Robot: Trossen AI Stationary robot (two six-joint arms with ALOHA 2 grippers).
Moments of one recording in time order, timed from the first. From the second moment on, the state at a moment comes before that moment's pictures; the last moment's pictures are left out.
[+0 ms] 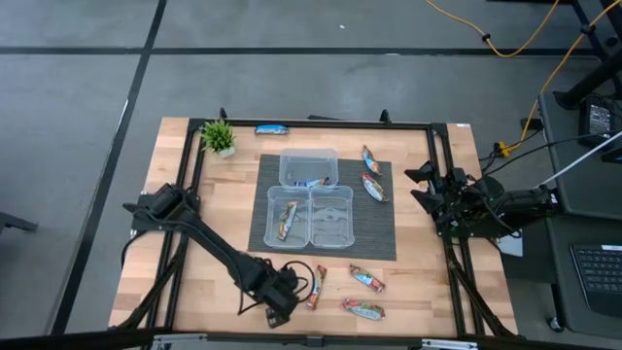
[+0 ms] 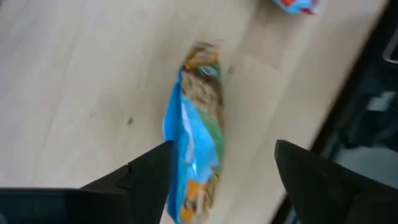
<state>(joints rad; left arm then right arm) -0.61 1.99 1.46 -0.76 0.00 -1.05 0.11 0.01 0.01 0.46 0.21 0.28</state>
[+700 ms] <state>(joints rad) -0.57 2.09 1.46 -0.79 -0.05 -1.08 0.11 0.01 0.01 0.45 0.21 0.29</state>
